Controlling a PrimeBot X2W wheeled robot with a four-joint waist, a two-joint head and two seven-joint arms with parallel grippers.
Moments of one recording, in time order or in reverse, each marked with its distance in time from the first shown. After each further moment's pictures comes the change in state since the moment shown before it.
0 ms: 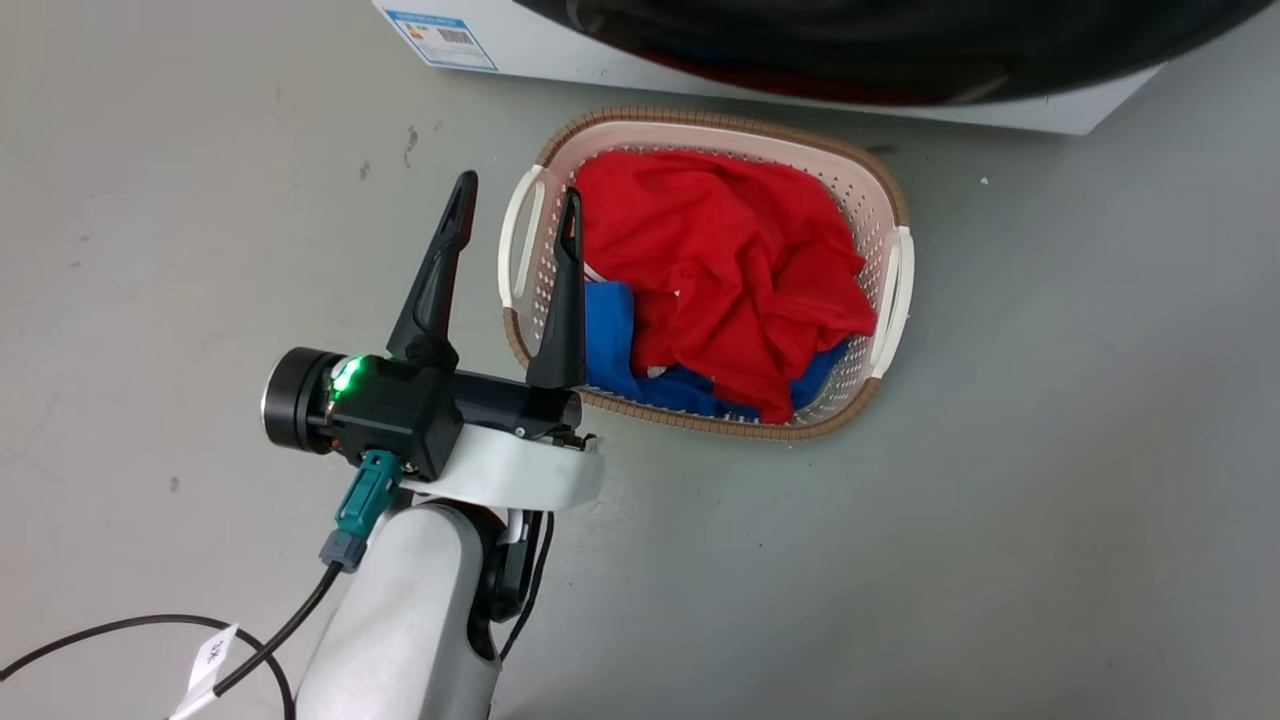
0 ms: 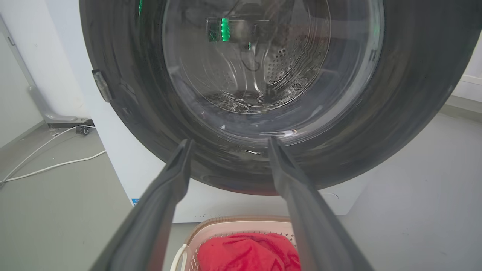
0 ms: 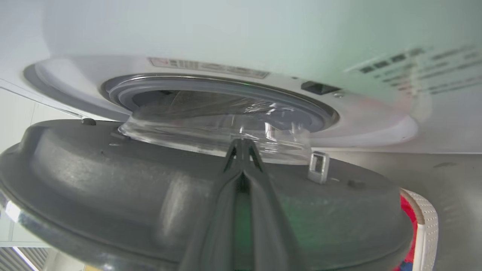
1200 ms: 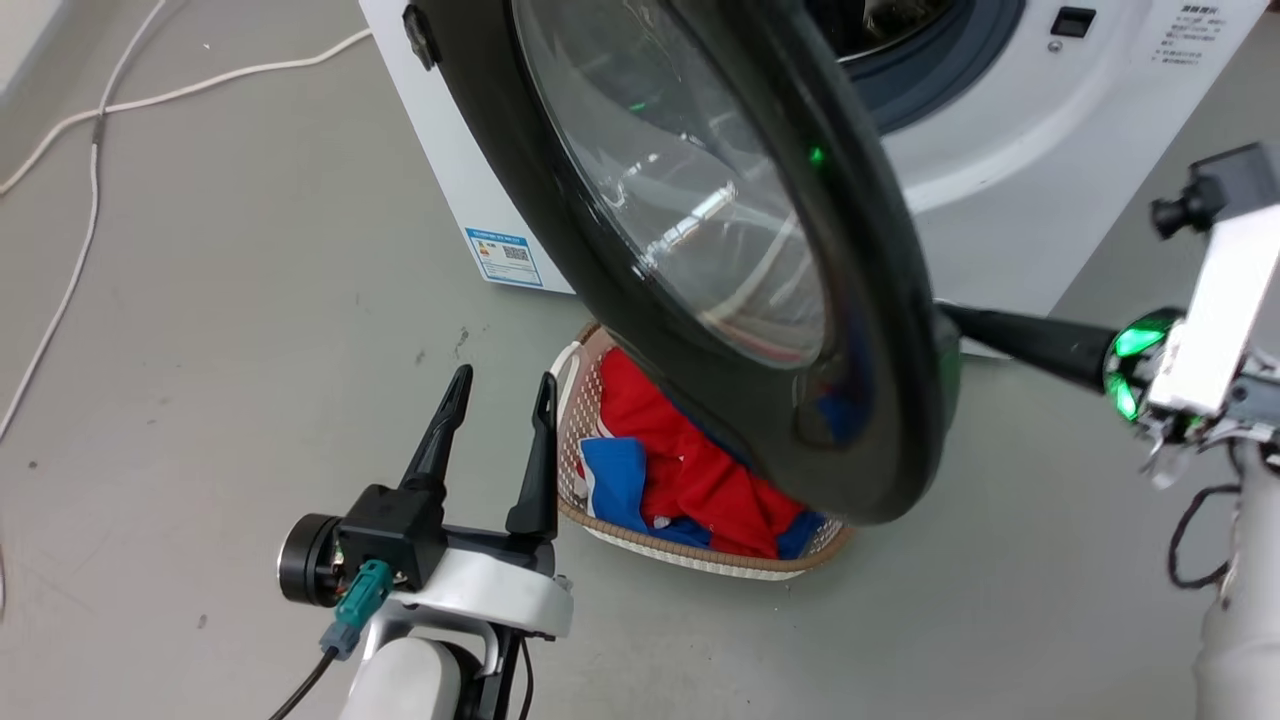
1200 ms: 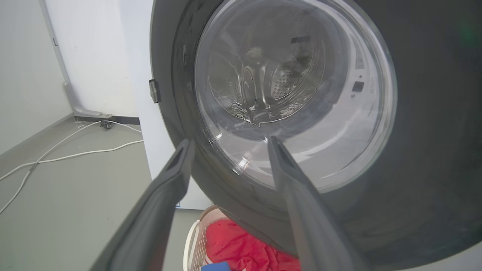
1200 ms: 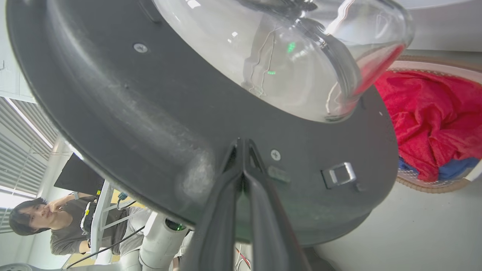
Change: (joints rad) left arm 0.220 0.000 0.043 0.092 -0.045 -0.053 0.000; right arm 0.776 0.094 0.337 -0.449 0.341 0.000 0.151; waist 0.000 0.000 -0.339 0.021
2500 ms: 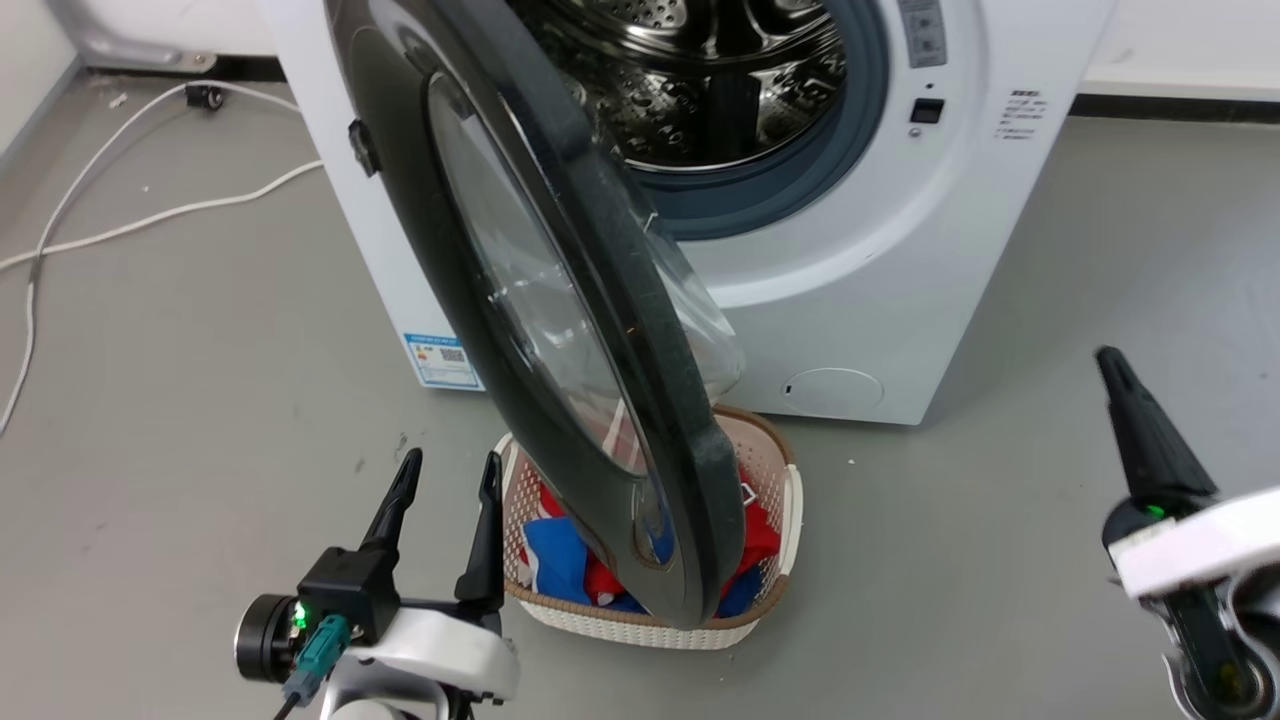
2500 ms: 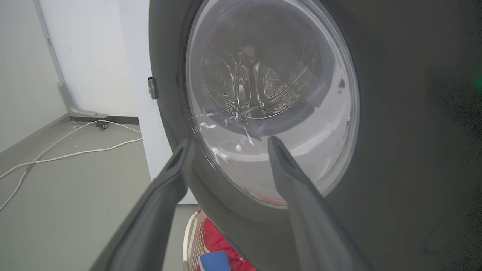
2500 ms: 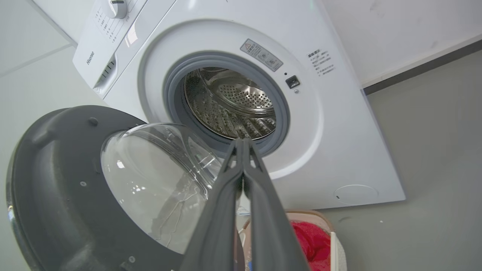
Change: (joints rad) left arm 0.099 0.003 0.105 0.065 0.028 -0.070 0.000; right arm 0.456 -0.094 0.202 -0.184 -0.282 0.000 -1.171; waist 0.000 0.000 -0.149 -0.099
